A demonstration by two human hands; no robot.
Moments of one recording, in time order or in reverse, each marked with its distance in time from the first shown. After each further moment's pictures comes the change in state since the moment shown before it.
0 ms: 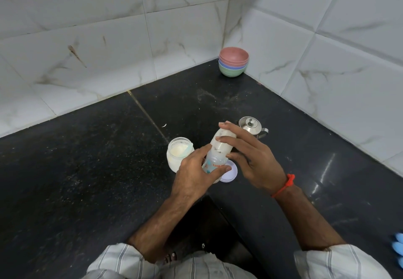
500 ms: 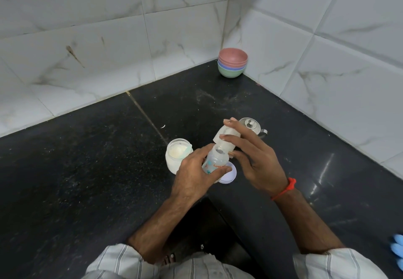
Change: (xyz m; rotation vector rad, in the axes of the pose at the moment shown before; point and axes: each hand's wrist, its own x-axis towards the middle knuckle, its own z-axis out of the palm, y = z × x) left_hand 0.005 -0.002 0.002 -0.017 -0.013 0.035; right_hand 0.000 0.001 -0.001 0.000 0.047 0.014
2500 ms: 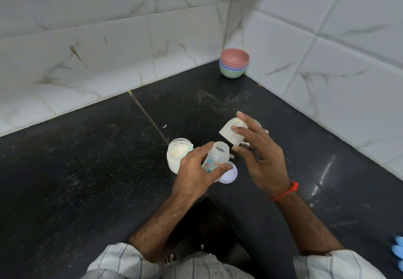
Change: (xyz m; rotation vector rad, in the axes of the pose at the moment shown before) left_hand -0.002 0.005 -0.006 -0.012 0.052 0.054; right_hand -0.002 -0.006 -0.002 0.146 0.199 0.103
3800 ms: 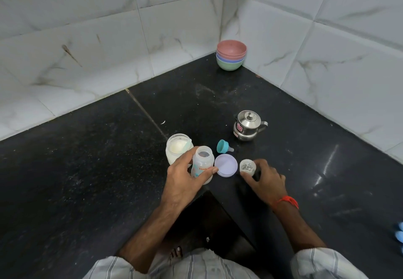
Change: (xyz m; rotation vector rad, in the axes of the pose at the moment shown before) left_hand -0.023 -0.030 -0.009 -0.040 0.052 -0.074; right_hand -0.102 0.090 0.019 -0.422 -0.250 0.925
